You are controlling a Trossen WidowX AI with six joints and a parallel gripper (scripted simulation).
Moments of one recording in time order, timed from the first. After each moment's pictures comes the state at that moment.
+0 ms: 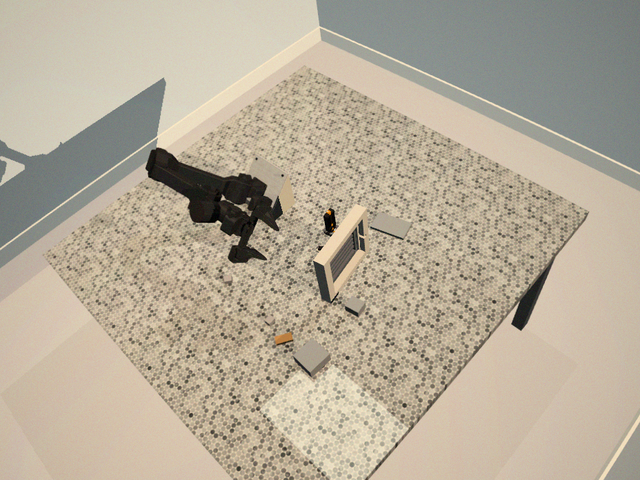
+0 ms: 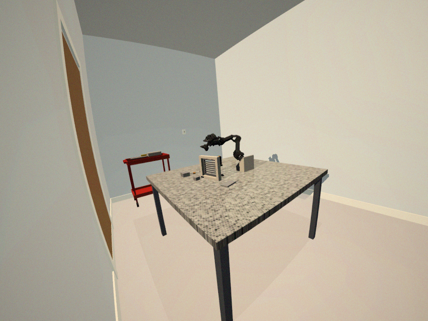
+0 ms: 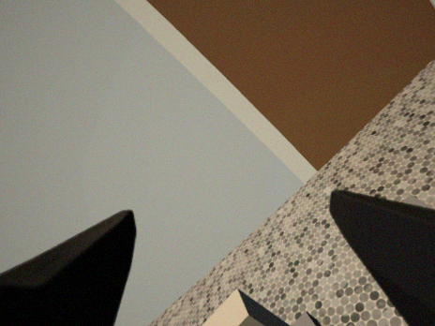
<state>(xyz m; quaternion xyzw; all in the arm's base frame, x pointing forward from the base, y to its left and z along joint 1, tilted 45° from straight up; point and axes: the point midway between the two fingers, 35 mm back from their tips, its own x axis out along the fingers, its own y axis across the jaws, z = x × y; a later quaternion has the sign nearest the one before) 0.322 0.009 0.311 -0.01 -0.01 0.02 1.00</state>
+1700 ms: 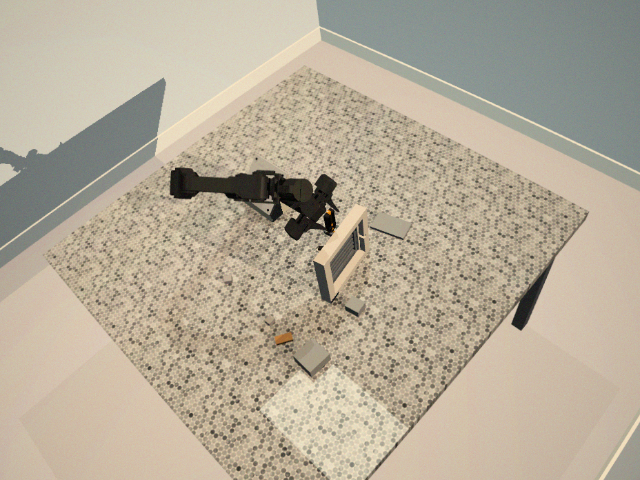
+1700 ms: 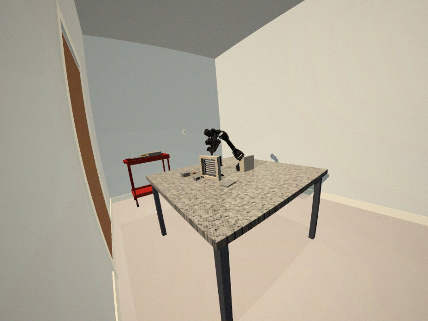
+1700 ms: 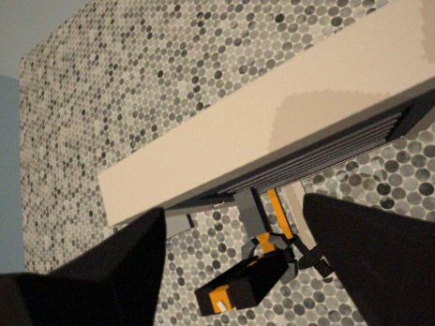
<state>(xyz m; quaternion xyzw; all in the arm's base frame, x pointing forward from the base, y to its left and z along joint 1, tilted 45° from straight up) 0.357 0.101 0.145 -0.07 0.51 -0.09 0.85</state>
